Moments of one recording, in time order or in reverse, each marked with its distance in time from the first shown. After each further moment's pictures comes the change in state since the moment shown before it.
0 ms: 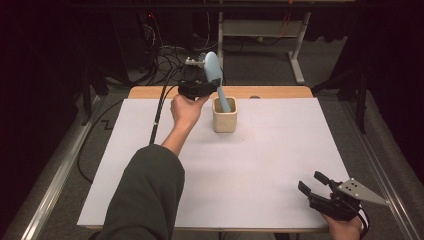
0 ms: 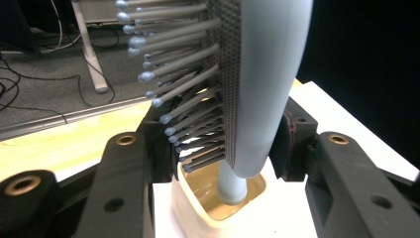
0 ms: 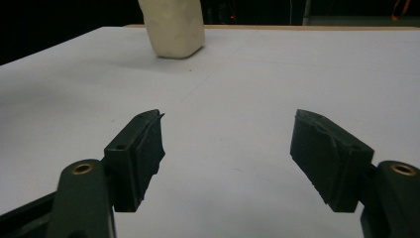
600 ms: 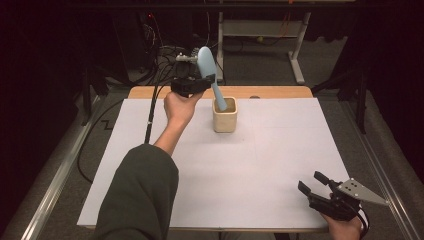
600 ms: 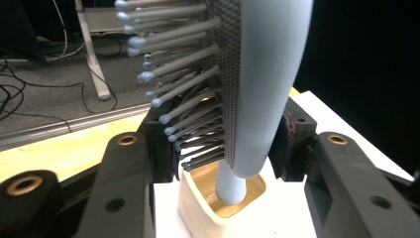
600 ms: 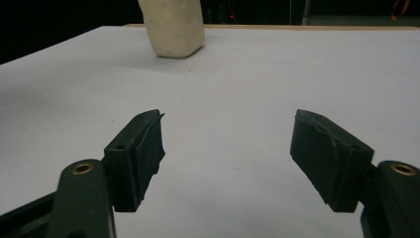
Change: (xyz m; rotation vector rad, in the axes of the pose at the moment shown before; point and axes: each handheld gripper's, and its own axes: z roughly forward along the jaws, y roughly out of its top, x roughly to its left) left arm 0.006 0.007 -0.021 -0.033 0.003 -0.005; right arm 0.000 0.000 0.000 0.004 -0.004 -0.001
